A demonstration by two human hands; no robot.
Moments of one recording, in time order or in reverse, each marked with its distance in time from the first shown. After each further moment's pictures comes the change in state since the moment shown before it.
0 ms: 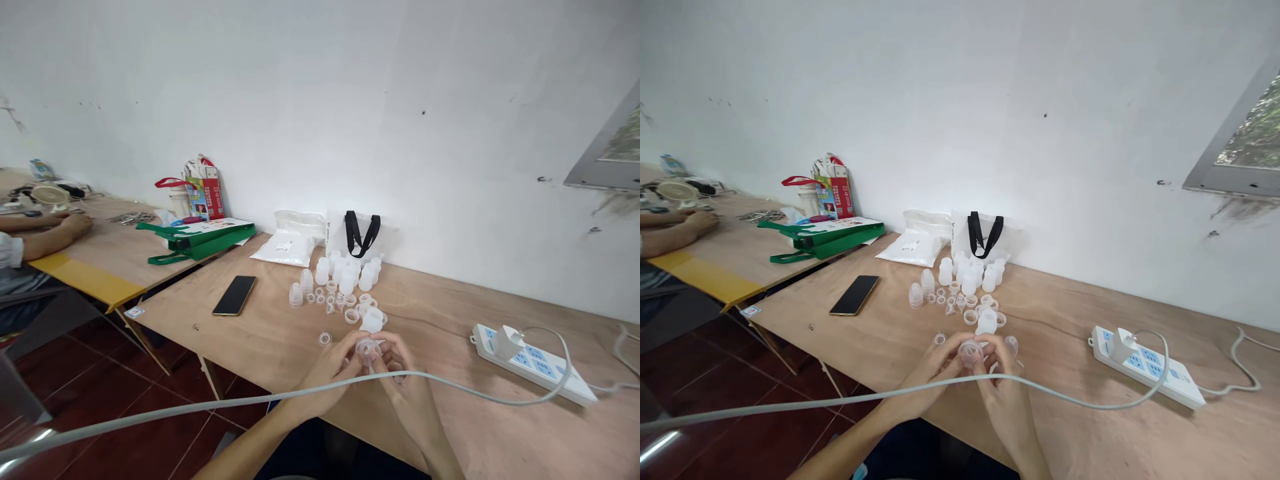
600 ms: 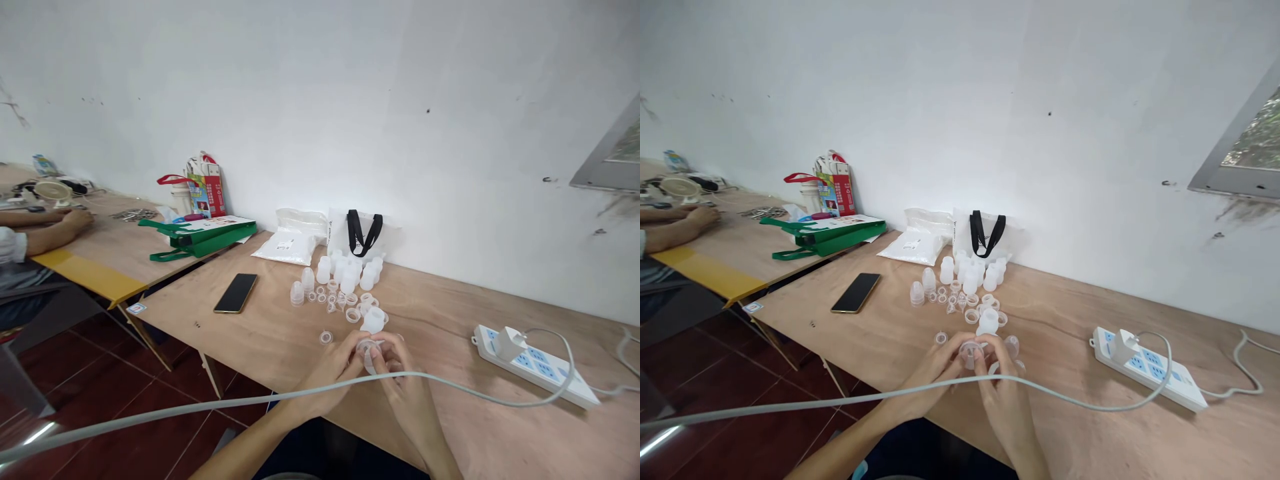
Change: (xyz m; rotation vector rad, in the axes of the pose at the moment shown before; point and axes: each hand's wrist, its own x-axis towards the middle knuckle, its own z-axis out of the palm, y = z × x) left_hand -0.001 -0.003 -0.001 0.143 -0.022 -0.005; right_hand 0.000 -0.001 0.004 -0.137 0.040 -0.045
